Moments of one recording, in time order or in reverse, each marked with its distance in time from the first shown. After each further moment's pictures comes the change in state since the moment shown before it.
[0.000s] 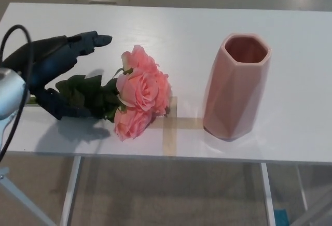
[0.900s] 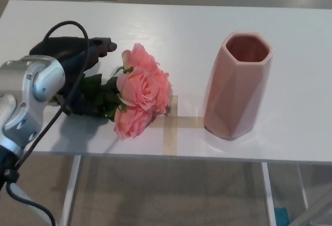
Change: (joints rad) left_arm -0.187 -0.100 -0.188 0.239 0.227 0.091 0.000; right_arm 0.004 0.000 0.000 0.000 0.000 -0.009 0.002
